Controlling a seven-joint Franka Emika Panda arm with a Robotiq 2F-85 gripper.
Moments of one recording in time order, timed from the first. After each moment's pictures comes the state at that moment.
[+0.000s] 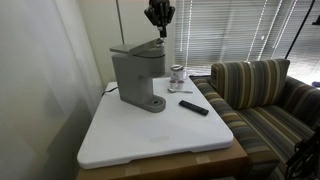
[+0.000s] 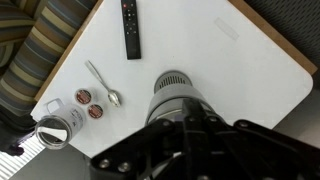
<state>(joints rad) 0.14 0.66 0.06 -1.11 -0.07 1.68 0.11</state>
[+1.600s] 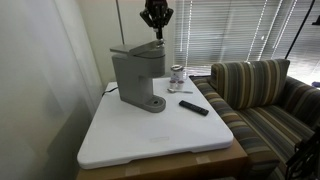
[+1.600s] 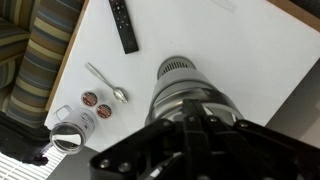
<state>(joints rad) 0.15 0.69 0.05 -1.09 -0.07 1.74 0.30</state>
